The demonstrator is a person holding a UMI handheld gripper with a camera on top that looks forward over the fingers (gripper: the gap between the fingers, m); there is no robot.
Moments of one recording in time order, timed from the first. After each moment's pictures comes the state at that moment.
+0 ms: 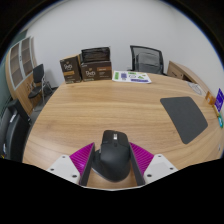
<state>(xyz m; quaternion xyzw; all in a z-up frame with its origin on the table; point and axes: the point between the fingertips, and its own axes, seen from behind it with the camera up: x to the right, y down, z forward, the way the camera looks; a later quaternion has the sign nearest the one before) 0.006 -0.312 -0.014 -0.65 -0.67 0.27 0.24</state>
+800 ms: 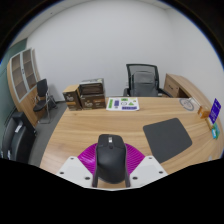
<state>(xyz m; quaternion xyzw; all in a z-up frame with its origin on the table) -0.002 -0.262 0.132 -0.64 -0.65 0.33 0.26</state>
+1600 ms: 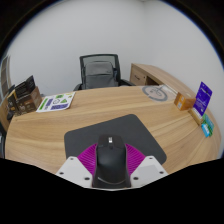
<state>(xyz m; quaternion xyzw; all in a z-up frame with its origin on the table) -0.106 0.006 0.008 -0.71 -0.58 0.24 0.32</state>
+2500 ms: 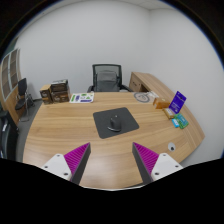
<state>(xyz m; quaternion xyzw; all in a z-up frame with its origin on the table) 0.165 -0.075 0.203 -0.69 -0.61 0.23 0.33</state>
